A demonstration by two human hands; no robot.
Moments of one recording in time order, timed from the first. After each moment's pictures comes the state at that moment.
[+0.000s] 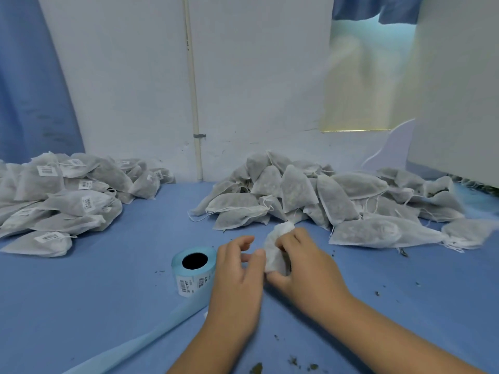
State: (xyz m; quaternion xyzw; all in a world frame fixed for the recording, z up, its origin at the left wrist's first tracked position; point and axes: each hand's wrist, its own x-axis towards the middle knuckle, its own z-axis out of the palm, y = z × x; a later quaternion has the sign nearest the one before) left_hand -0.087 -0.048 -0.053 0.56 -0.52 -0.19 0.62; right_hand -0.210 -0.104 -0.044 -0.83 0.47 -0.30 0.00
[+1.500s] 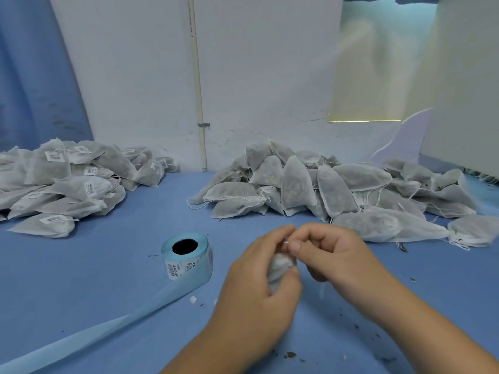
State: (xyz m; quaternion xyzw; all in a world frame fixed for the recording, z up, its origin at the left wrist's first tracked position) left_hand -0.130 -0.010 -0.028 0.52 -0.65 -0.15 0.54; right_hand -0.268 -0.082 -0.007 -0.75 0.25 -0.40 0.47
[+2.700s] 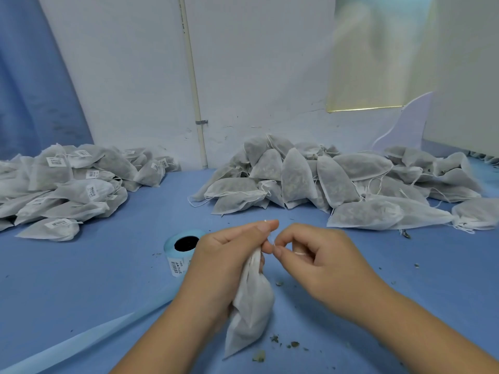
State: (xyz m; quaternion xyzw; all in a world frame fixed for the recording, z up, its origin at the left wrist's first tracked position) left_hand -0.109 -0.008 -0.003 0.46 -0.44 -0.44 0.63; right_hand -0.257 -0.066 -0.014 -0.84 0.31 -0.39 0.22
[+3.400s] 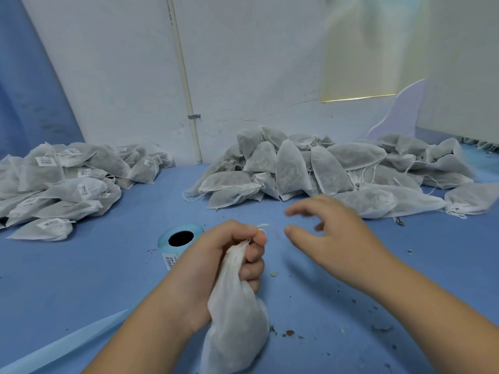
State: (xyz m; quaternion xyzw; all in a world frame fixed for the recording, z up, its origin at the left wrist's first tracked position) left_hand -0.097 -0.008 0.003 0.41 -0.38 -0.66 0.51; right_hand -0.271 -0.083 -0.009 -0.81 0.41 -0.38 0.19
